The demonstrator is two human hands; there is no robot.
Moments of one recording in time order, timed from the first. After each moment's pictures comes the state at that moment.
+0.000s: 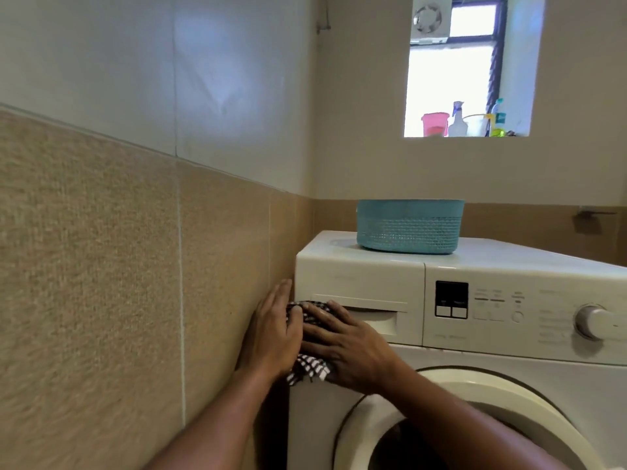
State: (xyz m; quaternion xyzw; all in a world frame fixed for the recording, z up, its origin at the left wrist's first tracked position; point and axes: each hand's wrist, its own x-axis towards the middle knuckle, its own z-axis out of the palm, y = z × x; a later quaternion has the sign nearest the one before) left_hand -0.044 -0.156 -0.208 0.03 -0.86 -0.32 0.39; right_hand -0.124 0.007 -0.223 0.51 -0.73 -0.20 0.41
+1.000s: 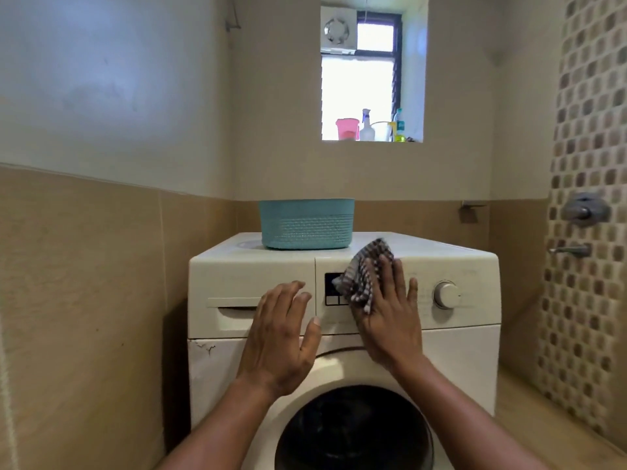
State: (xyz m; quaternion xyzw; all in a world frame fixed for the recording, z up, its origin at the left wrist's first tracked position) left_hand -0.040 -0.004 -0.202 -0.18 -0.86 -0.16 0.46; right_hand -0.118 0.198 -0.209 0.08 -0.88 0.09 0.45
